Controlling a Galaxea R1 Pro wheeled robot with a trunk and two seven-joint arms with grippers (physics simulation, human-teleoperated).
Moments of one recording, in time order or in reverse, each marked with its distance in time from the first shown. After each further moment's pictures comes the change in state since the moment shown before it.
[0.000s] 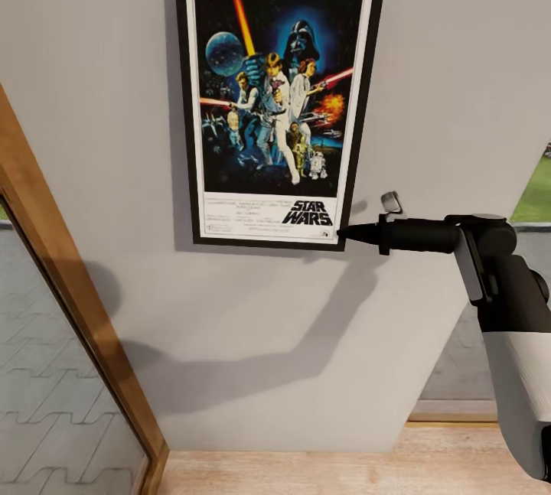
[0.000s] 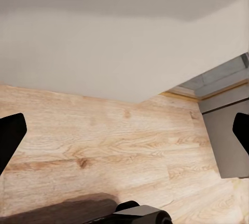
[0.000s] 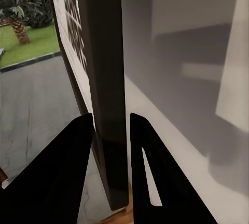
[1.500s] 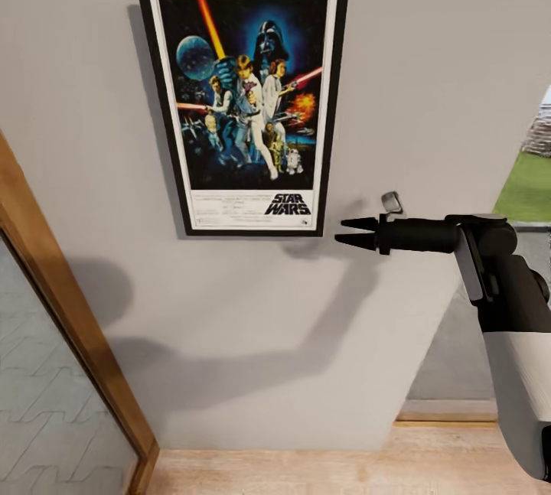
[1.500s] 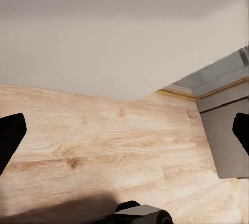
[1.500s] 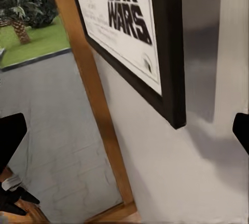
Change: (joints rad) left arm 0.000 0.002 0.000 0.000 -0.001 -0.001 -0.001; right arm 0.000 -0.001 -0.001 -0.001 -0.001 0.000 0.000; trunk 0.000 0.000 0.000
